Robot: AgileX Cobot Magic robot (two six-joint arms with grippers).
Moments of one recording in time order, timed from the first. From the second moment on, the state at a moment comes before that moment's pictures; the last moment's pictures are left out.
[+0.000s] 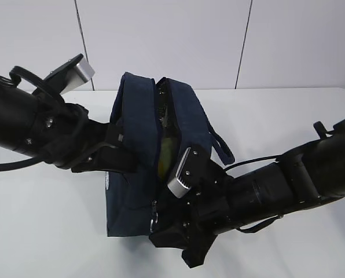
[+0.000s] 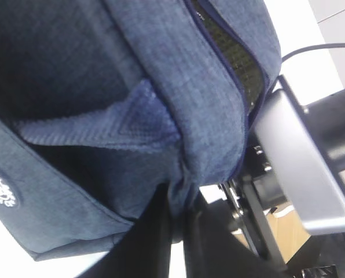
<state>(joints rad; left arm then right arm) -0.52 1.51 -0.86 -1.04 0.62 0.60 0.48 1.94 -0.80 1.78 0.71 -2.25</state>
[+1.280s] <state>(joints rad) -0.52 1.51 -0.86 -1.05 0.63 0.60 0.48 1.94 -0.82 1.80 0.77 -1.94</state>
